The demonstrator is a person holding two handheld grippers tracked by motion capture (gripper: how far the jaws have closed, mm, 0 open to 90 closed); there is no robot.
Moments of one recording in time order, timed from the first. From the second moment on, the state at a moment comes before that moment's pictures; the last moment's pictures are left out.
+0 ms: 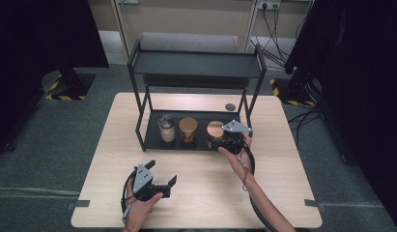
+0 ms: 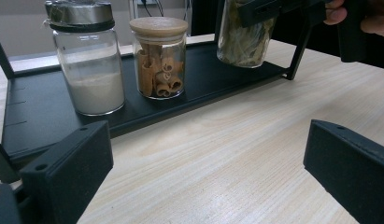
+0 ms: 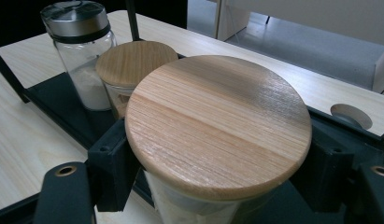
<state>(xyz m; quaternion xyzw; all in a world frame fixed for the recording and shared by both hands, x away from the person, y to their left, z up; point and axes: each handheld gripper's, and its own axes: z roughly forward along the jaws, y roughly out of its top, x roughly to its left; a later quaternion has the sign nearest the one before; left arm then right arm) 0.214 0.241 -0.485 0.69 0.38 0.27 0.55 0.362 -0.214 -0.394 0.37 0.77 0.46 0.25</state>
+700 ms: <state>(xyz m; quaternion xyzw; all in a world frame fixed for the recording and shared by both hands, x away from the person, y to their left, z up) 0.214 0.241 -0.485 0.69 0.38 0.27 0.55 0.382 -0.201 -0.408 0.39 0.76 0.45 0.25</state>
